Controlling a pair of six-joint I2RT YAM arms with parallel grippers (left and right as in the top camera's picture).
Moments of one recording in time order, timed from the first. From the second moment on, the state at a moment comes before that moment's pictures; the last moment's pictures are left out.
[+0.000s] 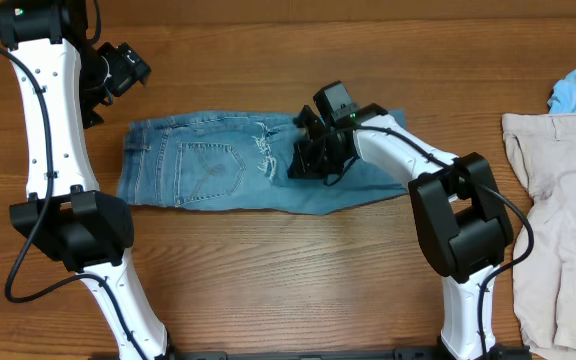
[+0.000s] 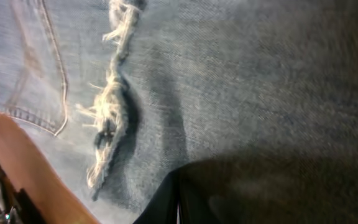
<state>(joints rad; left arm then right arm) 0.17 2.21 2.46 -1.62 0.07 -0.62 0.44 2.16 1.48 -0.63 -0.59 0.28</state>
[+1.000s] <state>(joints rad) 0.17 2.21 2.46 -1.62 0.07 -0.62 0.43 2.29 1.62 -0.39 -0.65 0.36</state>
